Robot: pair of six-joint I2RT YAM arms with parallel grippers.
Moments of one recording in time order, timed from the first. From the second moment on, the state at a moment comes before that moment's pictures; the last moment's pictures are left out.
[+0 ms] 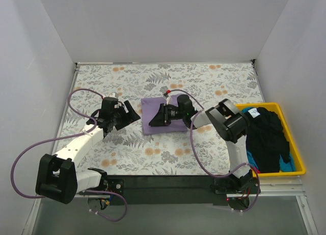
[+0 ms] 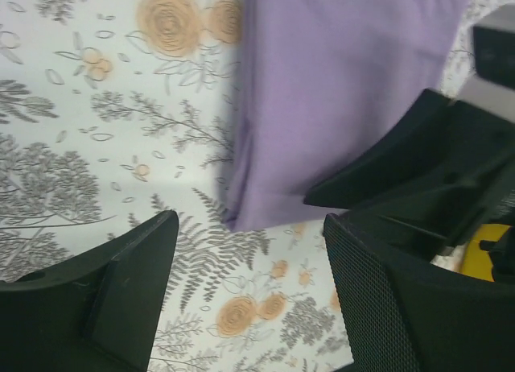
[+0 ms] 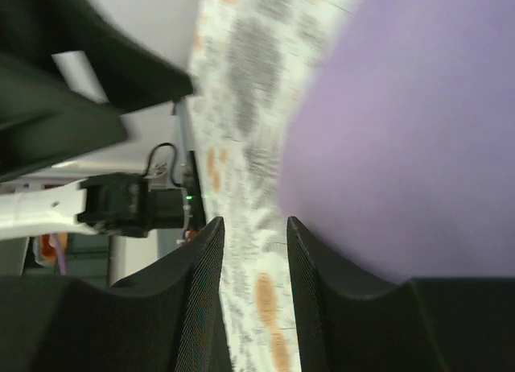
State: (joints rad) left arm -0.30 1.21 0.71 -0.26 0.16 -0.73; right arm 0.64 2.04 0.99 0.79 -0.90 0.94
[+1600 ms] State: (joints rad) left arm -0.23 2.04 1.35 -0.13 0.23 -0.74; right arm 0.23 2.20 1.23 0.53 -0.81 0.86
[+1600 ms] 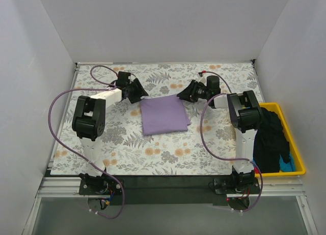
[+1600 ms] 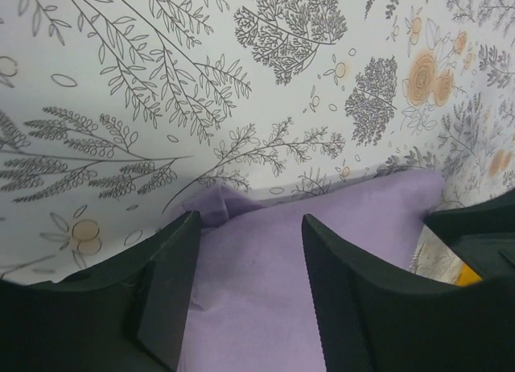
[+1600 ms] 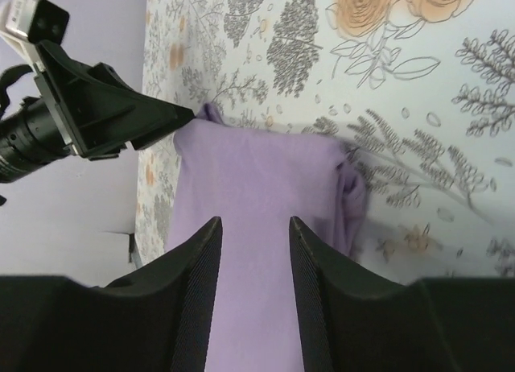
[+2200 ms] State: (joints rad) left arm -0.45 1.40 0.99 -0.26 -0.12 -0.49; right arm 0.36 1.70 1.12 -0.28 -0.40 0.29
